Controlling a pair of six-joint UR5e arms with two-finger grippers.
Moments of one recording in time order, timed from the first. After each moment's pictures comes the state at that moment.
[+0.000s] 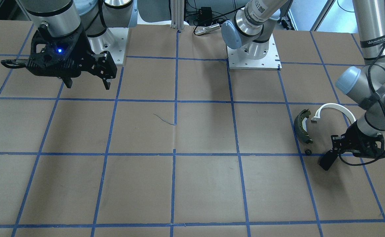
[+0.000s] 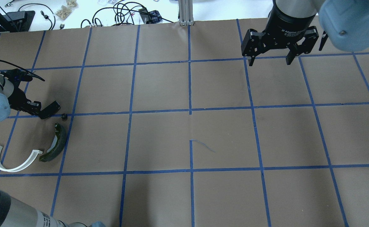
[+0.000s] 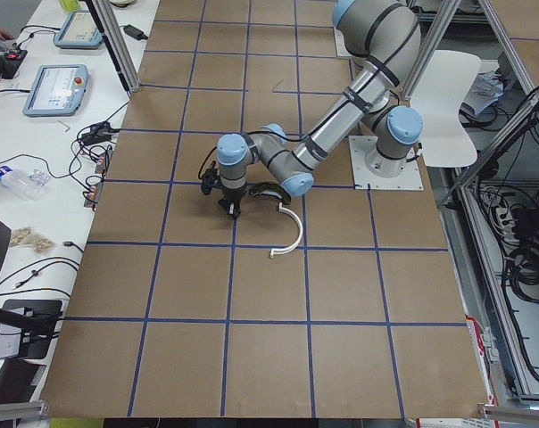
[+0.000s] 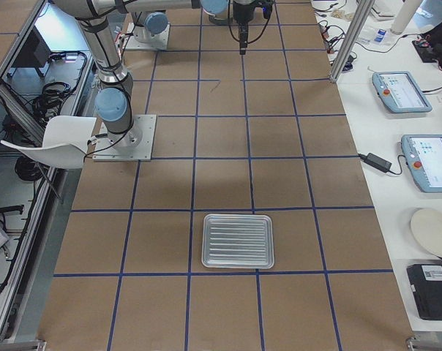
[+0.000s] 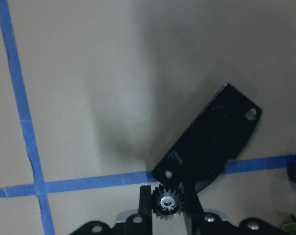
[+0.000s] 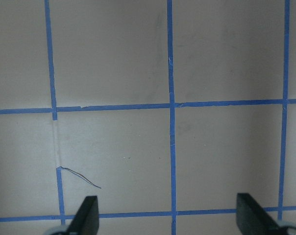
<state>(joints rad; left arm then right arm) -0.96 -1.99 -1.86 -0.79 1.60 0.72 1.64 -1.53 1.50 -1.58 -1.58 0.10</state>
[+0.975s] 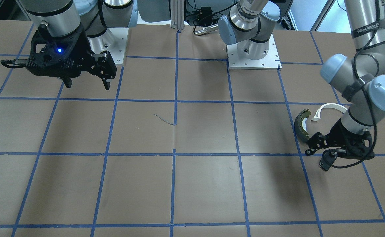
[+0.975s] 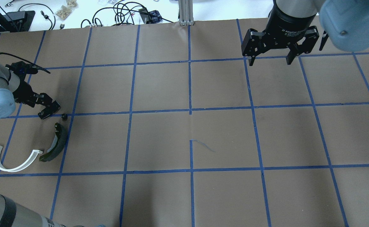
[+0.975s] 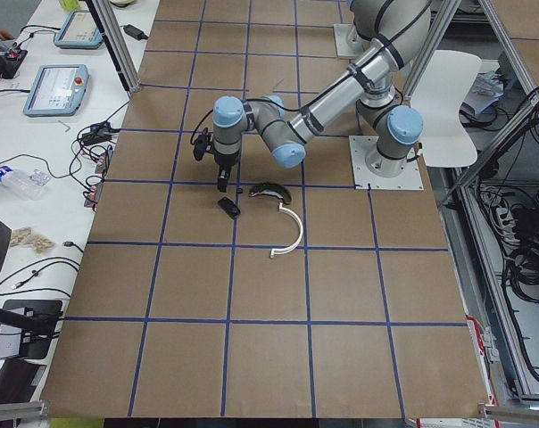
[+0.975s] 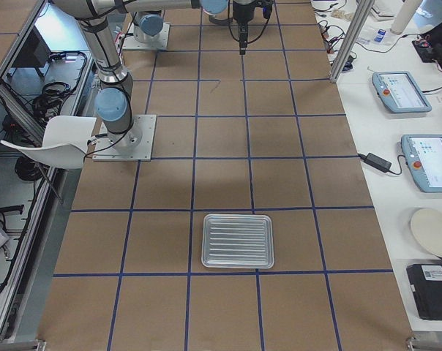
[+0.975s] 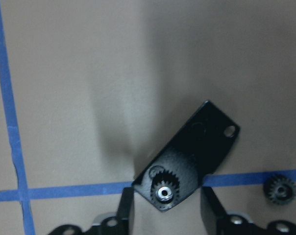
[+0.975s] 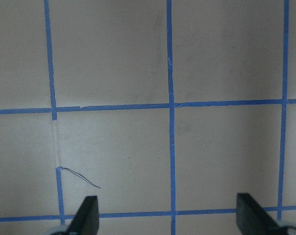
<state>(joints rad) -1.18 -1.86 -1.83 -0.88 1.56 0.50 1.64 -1.53 1.50 -1.58 -1.58 0.10</state>
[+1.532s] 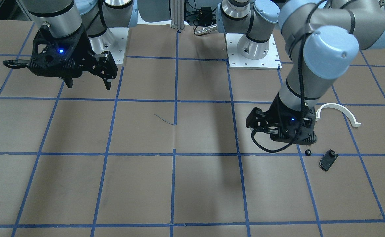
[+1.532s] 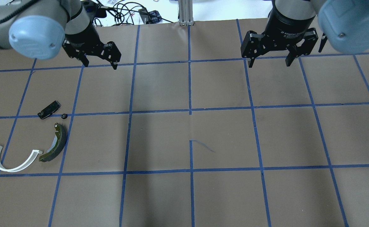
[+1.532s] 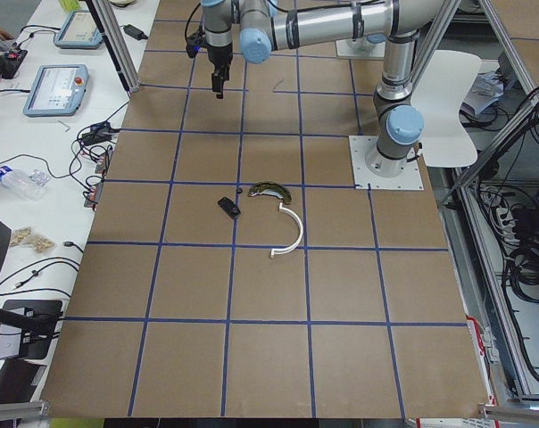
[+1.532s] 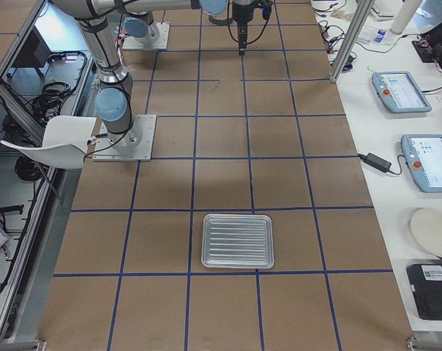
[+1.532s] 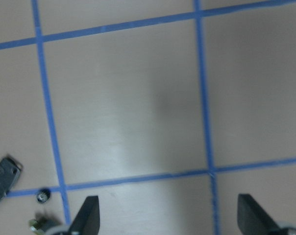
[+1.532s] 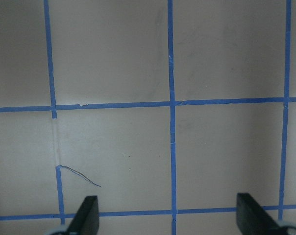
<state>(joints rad) -1.59 -1.81 -1.43 -1.47 1.60 0.14 1.64 -1.53 1.51 -1.58 -1.58 0.10</state>
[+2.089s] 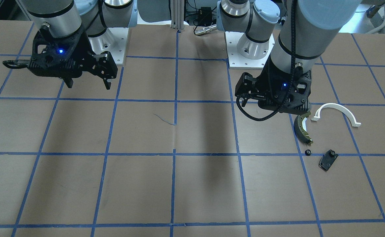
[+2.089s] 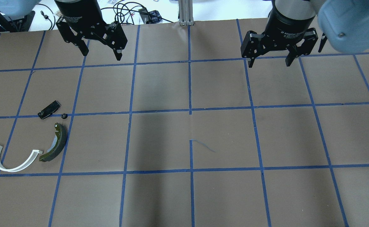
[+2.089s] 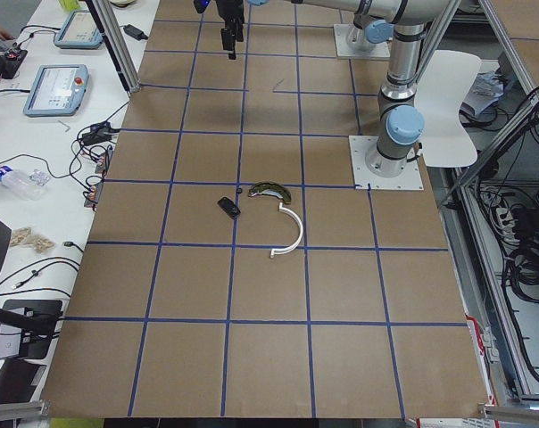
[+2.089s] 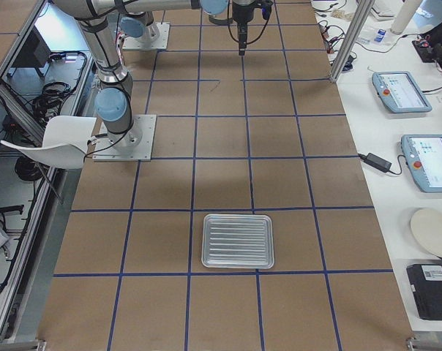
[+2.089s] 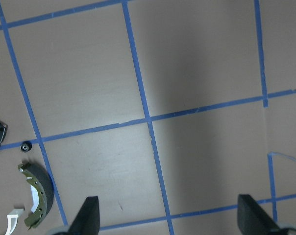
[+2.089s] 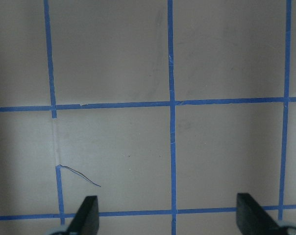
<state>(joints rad) -1.64 -1.77 -1.27 -1.73 1.60 0.14 1.64 -1.53 1.51 -1.58 -1.58 0.10</state>
